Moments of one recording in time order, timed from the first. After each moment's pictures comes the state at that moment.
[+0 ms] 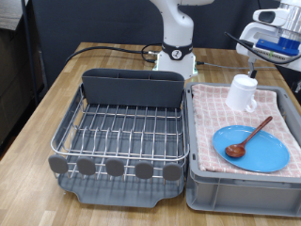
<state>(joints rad) 0.02 0.06 0.42 -2.23 -0.43 2.36 1.89</state>
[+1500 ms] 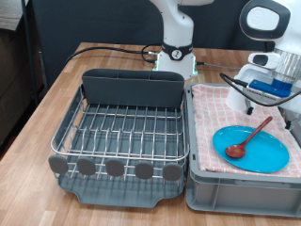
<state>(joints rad) 0.04 0.27 0.38 -2.23 -0.70 2.53 2.24</state>
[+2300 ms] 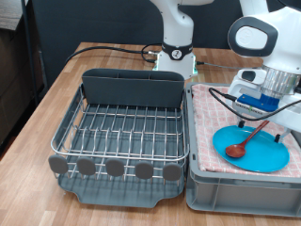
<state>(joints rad) 0.04 0.34 0.33 -2.26 -0.84 2.64 2.41</state>
